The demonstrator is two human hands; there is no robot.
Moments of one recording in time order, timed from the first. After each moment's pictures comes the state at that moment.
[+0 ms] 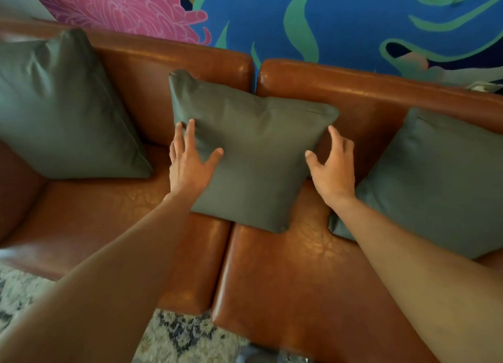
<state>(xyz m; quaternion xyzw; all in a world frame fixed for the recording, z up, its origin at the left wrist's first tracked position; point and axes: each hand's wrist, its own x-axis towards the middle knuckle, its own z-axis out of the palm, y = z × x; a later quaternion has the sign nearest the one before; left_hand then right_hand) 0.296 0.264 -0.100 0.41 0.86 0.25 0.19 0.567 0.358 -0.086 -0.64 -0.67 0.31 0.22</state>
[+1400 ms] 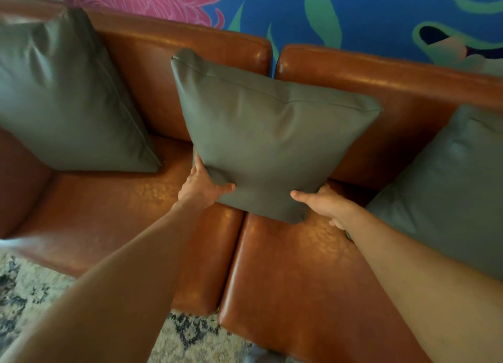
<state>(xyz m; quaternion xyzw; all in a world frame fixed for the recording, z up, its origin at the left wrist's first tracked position) 0.275 0.255 -0.163 0.31 0.88 0.08 0.35 0.540 0.347 -0.133 -0.64 -0.48 0.59 -0.08</state>
